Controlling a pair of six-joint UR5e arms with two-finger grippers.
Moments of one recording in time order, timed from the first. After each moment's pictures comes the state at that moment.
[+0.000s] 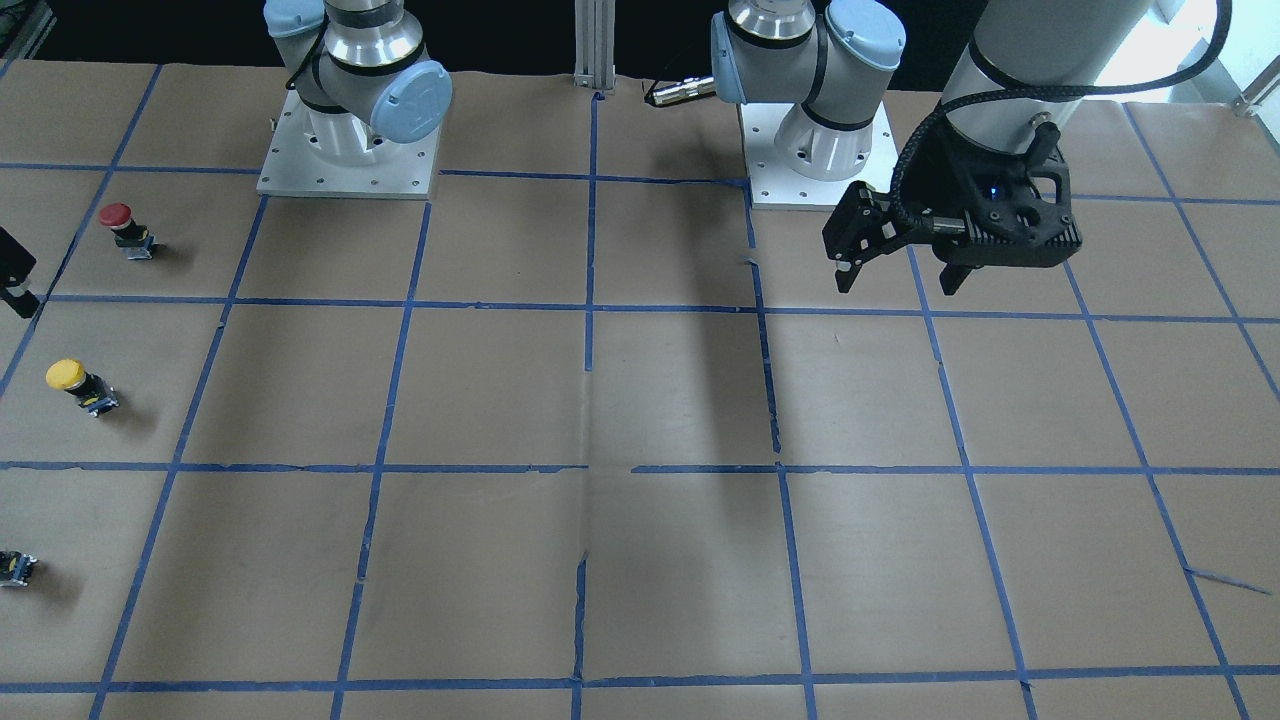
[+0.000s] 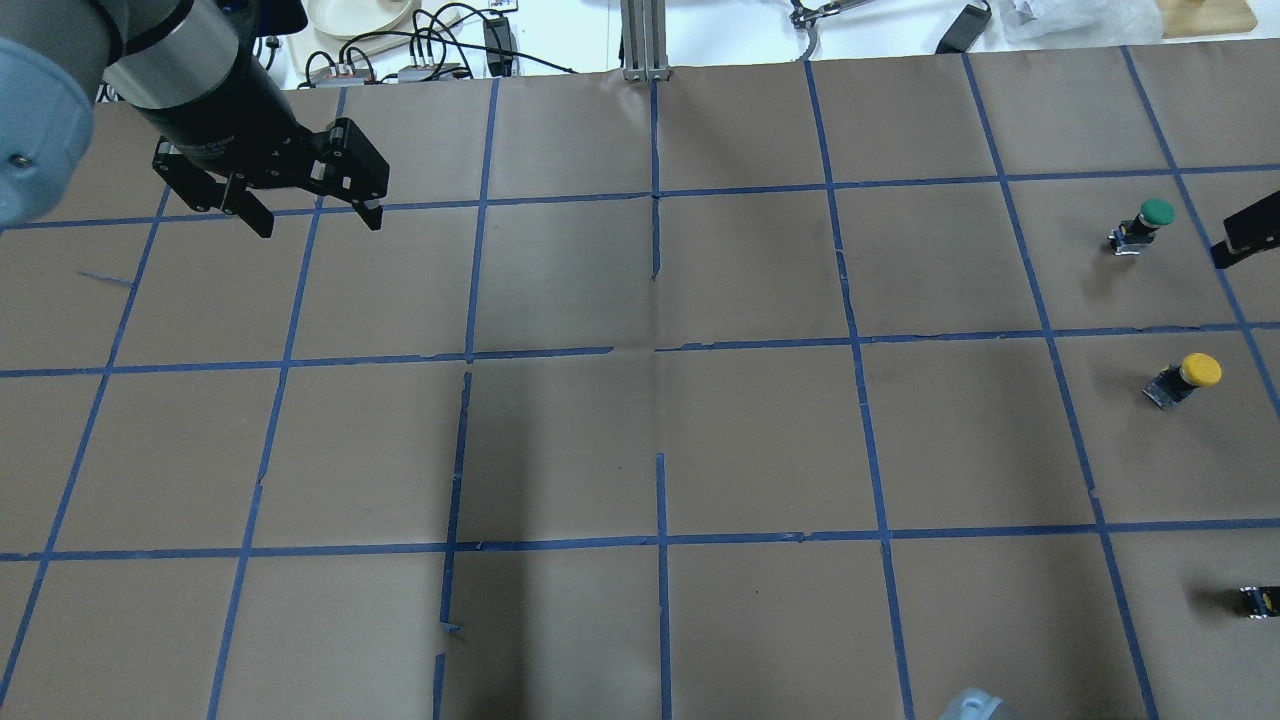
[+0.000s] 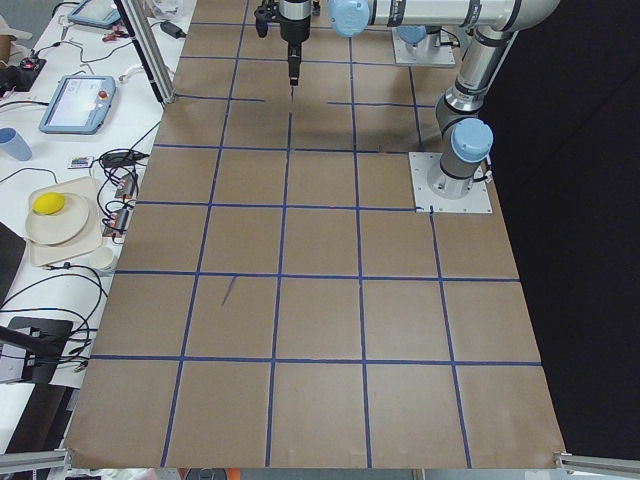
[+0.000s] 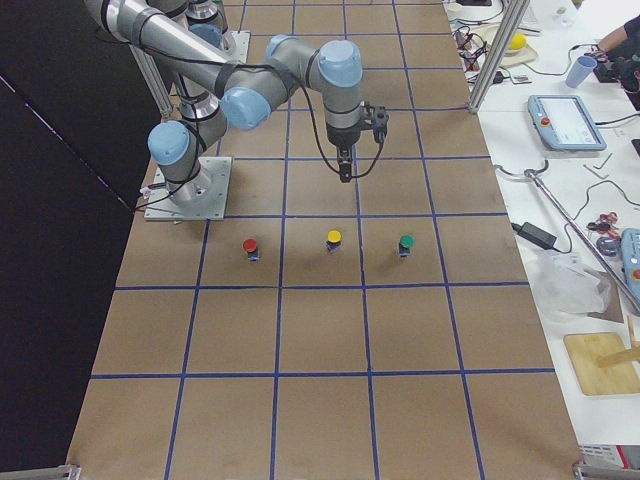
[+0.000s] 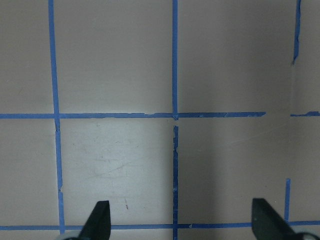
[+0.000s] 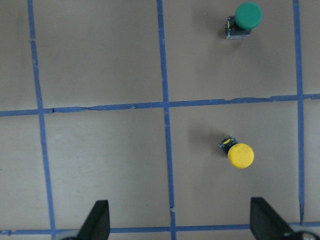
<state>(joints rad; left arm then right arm) -1.52 -1.59 -1.55 -1.53 1.55 0.04 1.03 -1.62 1.70 -1.68 -1.49 -0.48</state>
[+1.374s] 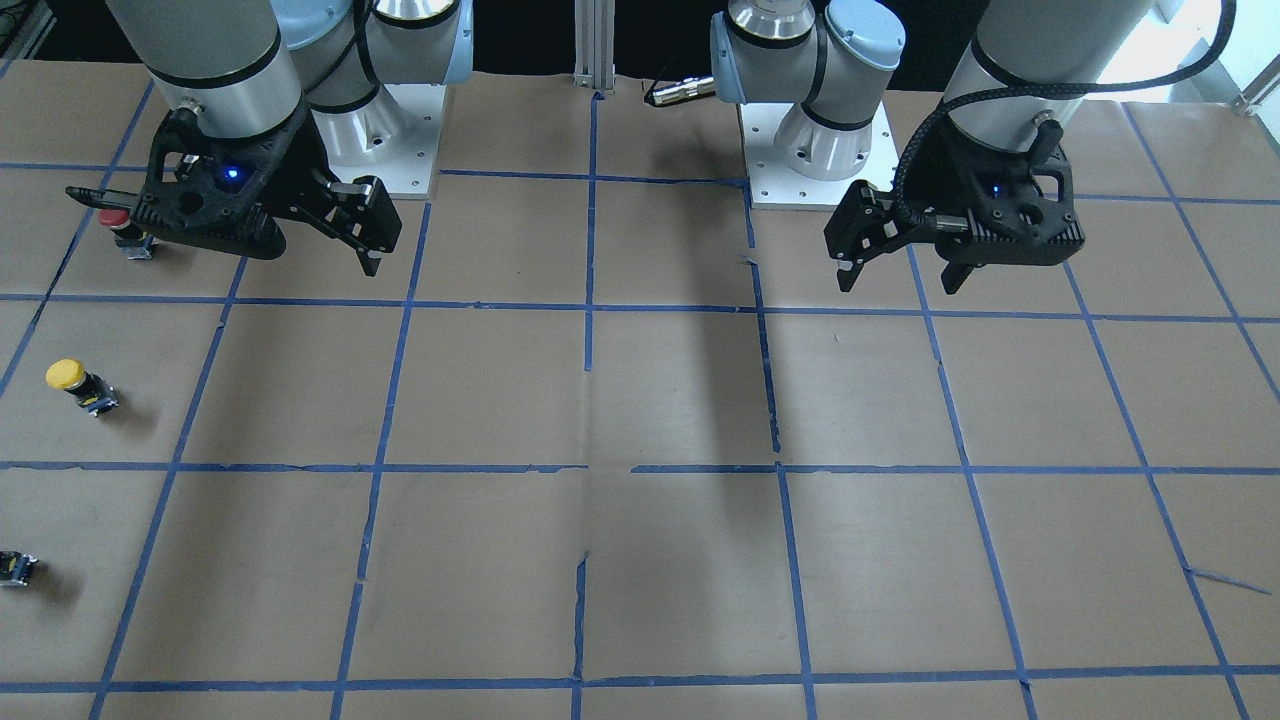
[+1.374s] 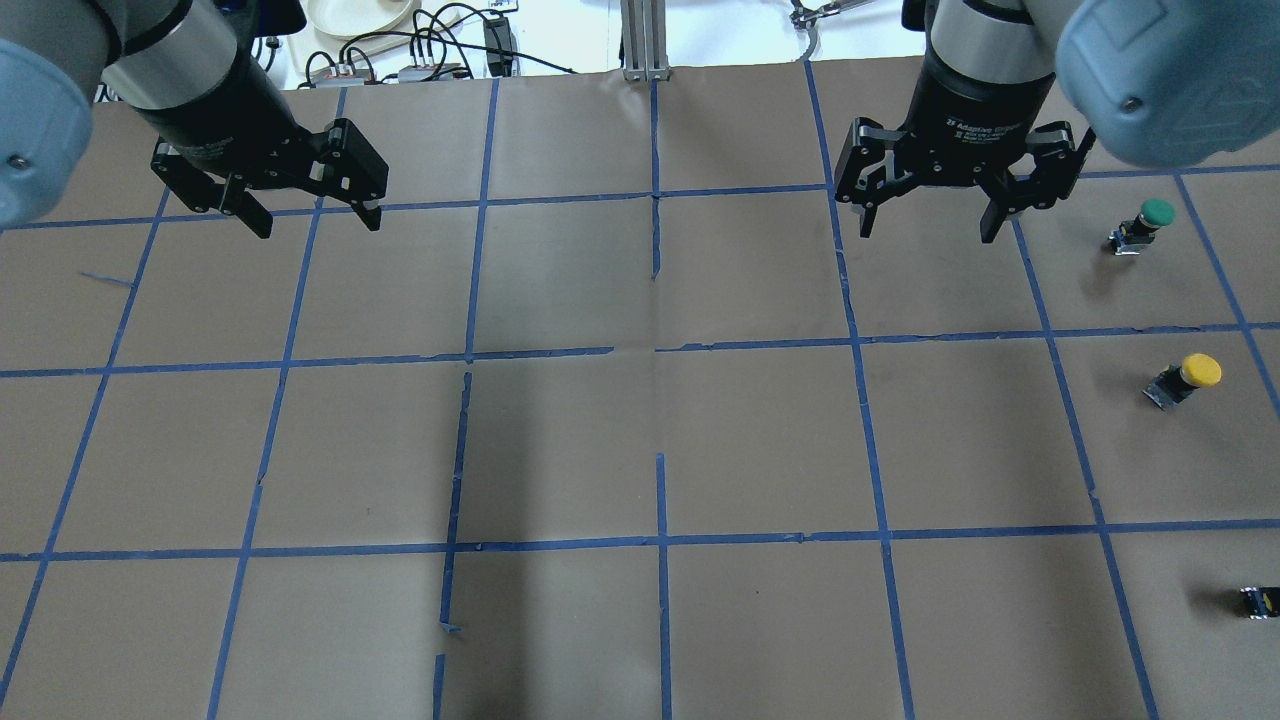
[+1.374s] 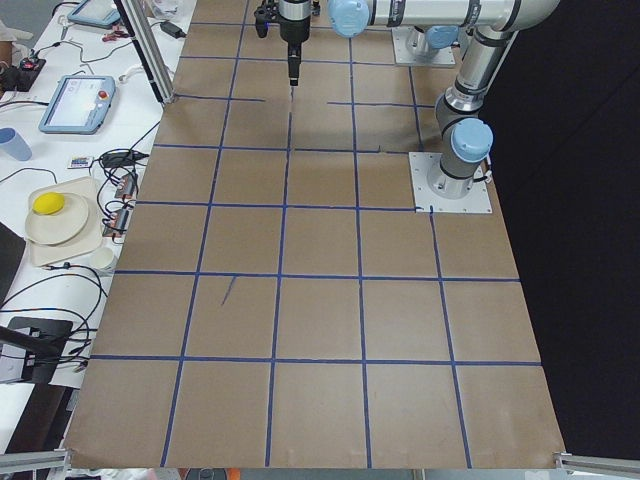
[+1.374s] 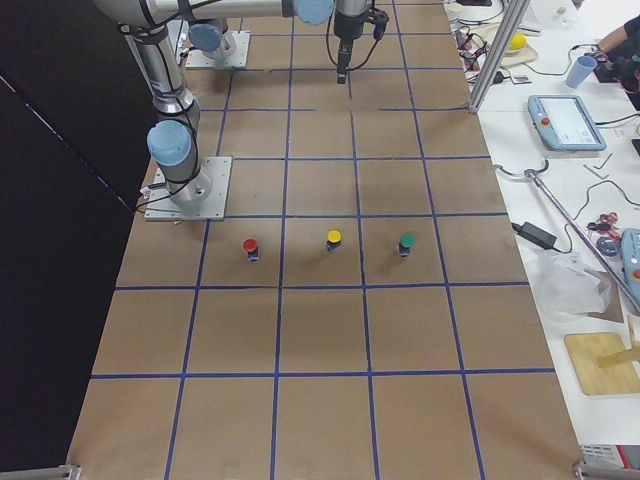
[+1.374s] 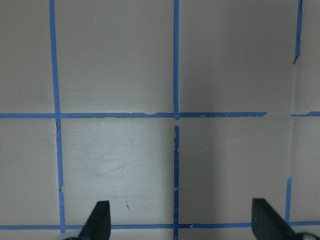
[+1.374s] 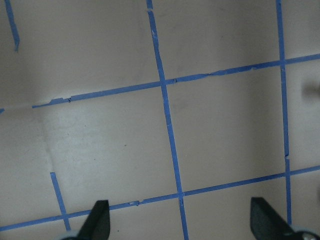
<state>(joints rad) -1.52 -1.59 -1.55 -1.53 1.55 0.04 1.64 -1.53 1.52 -1.50 -1.63 0.22</state>
